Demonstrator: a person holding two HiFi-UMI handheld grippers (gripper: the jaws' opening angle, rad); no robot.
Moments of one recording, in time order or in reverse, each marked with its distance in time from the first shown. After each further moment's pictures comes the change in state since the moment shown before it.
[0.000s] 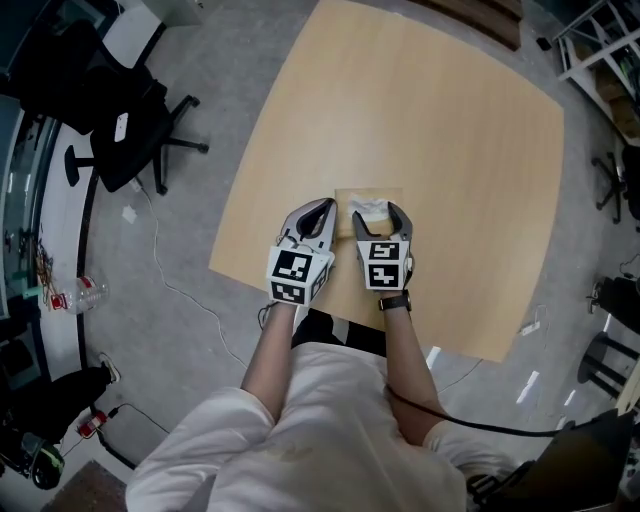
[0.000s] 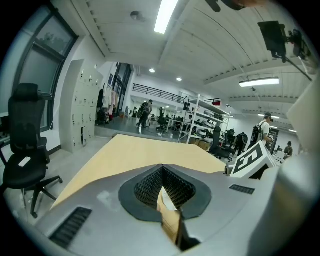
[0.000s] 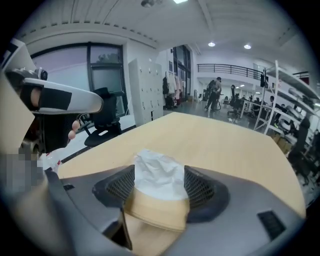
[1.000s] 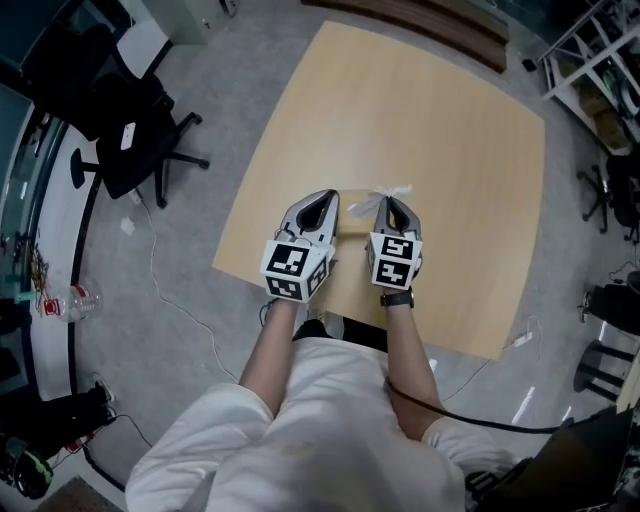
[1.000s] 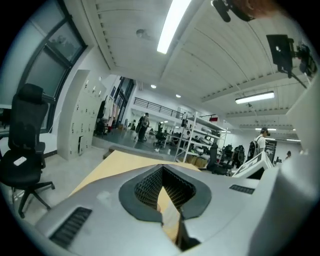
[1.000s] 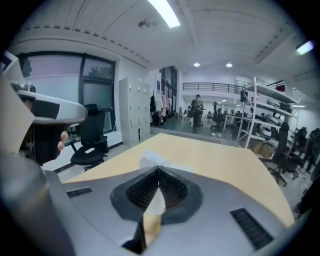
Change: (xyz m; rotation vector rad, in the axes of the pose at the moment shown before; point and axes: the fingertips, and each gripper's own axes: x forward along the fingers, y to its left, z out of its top) left arm -0.051 -0.014 0.063 -0.037 -0.174 -0.029; right arm -0.070 -0.013 0.066 0.058 -0.196 -0.163
